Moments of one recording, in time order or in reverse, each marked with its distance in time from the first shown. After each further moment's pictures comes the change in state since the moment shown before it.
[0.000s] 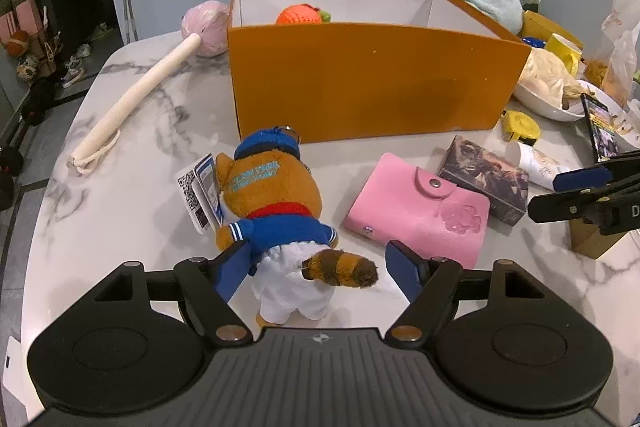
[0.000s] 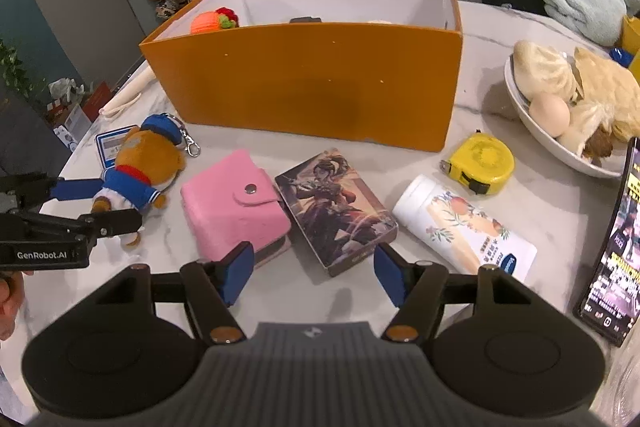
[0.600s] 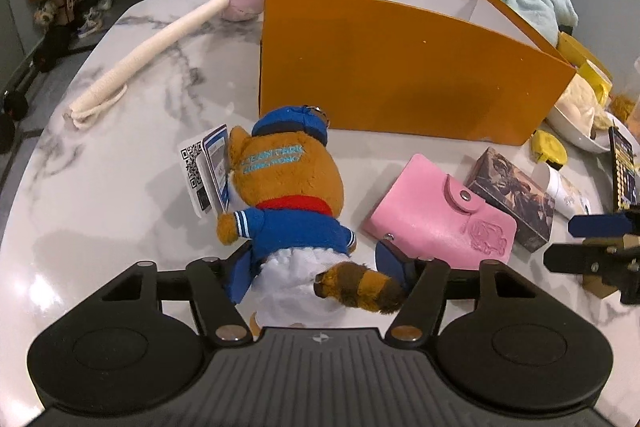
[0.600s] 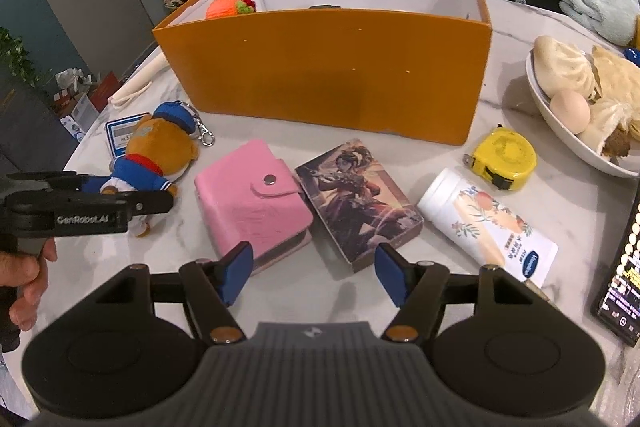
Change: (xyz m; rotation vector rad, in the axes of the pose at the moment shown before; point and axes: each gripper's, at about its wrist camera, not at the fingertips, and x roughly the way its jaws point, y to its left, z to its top) left arm 0.024 0.017 0.003 -0.153 0.050 -0.002; right arm 0.008 0.014 -0.001 -0.028 0.024 0.023
